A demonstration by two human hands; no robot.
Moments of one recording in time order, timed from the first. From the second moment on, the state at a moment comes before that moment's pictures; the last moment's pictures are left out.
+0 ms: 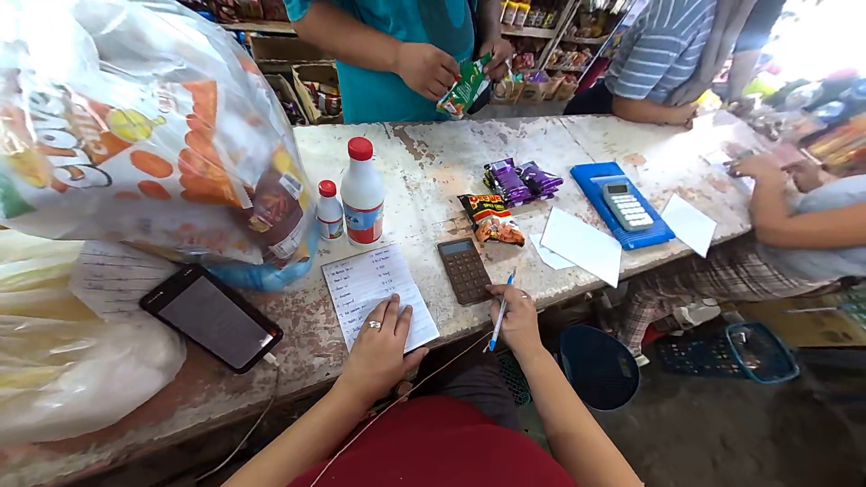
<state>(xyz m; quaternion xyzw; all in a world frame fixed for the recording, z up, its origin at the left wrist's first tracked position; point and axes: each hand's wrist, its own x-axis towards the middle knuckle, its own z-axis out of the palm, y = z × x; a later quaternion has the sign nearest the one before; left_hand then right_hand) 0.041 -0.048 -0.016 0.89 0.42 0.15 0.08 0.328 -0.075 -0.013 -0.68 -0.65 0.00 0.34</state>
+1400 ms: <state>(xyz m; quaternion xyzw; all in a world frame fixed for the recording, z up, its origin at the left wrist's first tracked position) 0.039 -0.047 -0.013 0.89 0.43 0.15 0.10 0.305 -0.046 0.018 -0.66 -0.67 0.09 0.32</state>
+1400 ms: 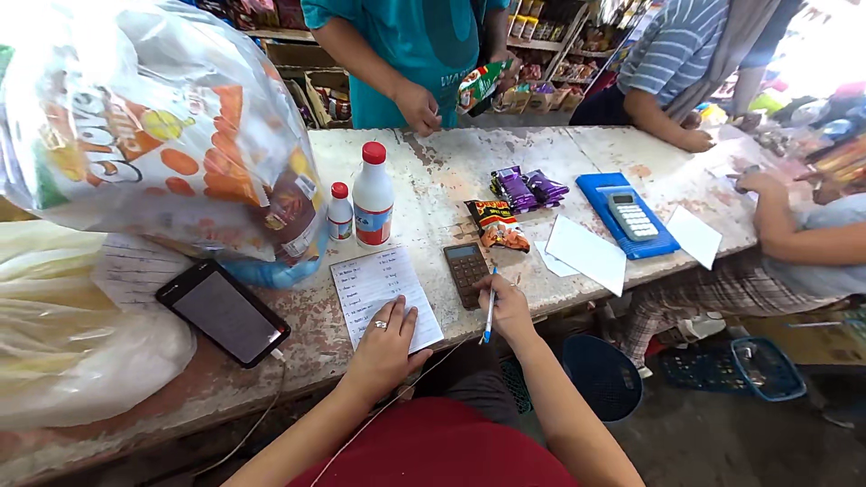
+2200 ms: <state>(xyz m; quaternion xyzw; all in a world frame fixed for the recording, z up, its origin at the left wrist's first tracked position) 0.039 -0.048 -0.013 0.89 0.43 0.13 0.09 0.289 -0.006 0.026 -0.68 -0.69 0.14 0.22</state>
